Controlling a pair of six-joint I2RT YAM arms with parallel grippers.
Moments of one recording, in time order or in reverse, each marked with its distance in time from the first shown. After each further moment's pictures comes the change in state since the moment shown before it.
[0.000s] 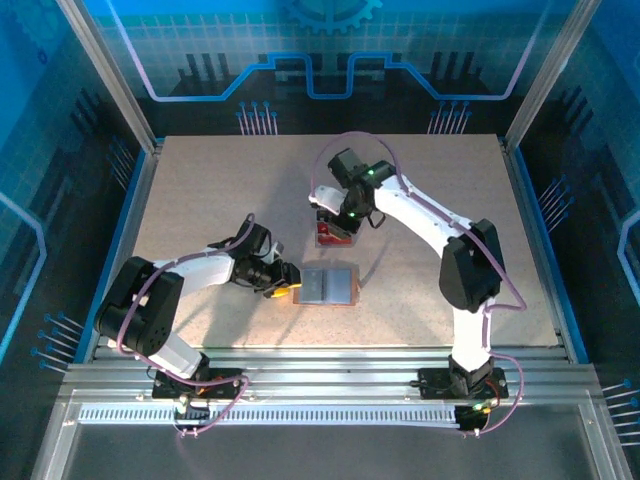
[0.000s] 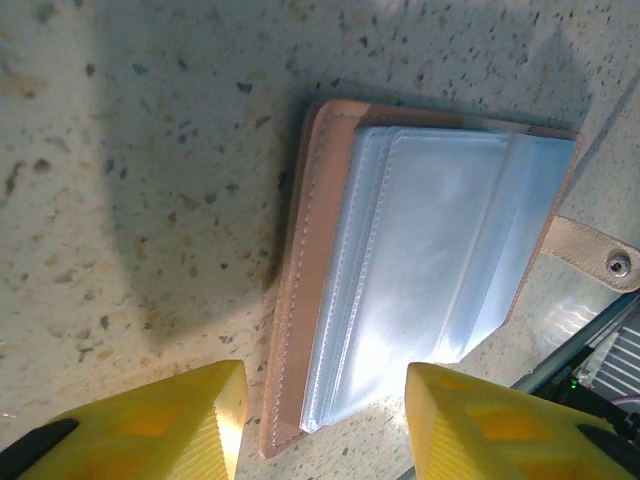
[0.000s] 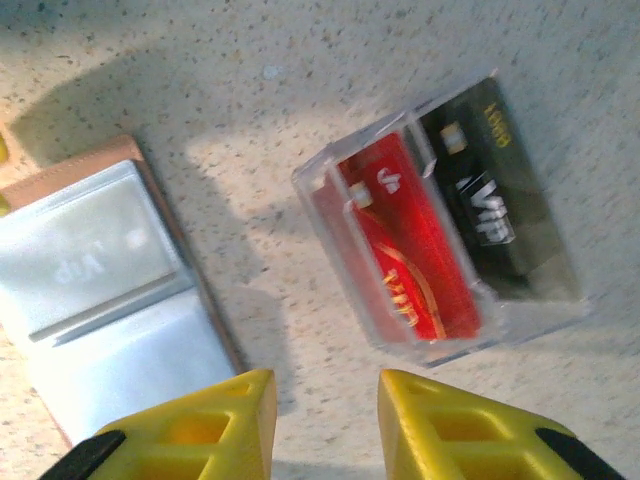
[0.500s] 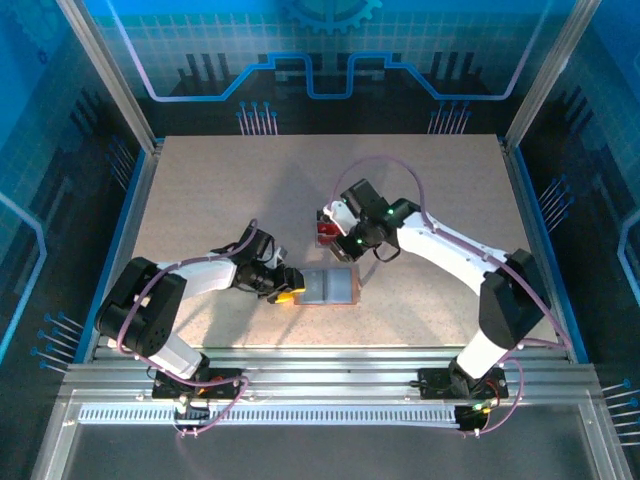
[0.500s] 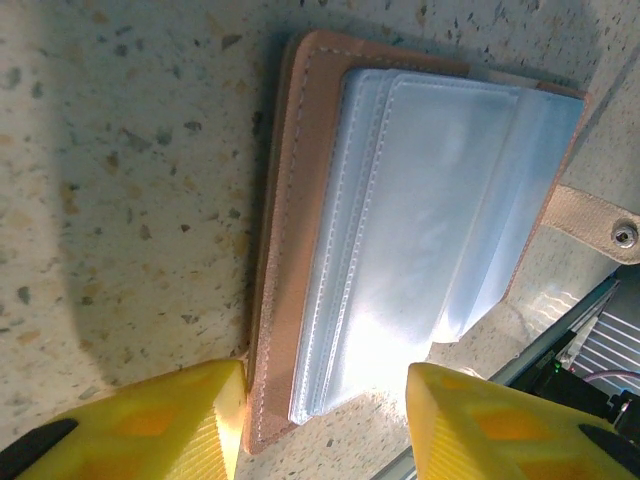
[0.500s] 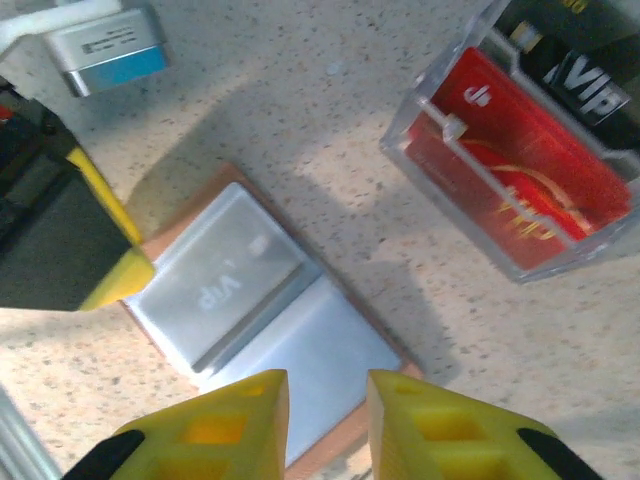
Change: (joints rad) left arm -0.037 -0.002 -0.036 0.059 0.024 -0.055; right arm 0.061 -0.319 -0.451 0.307 -0.061 0.436
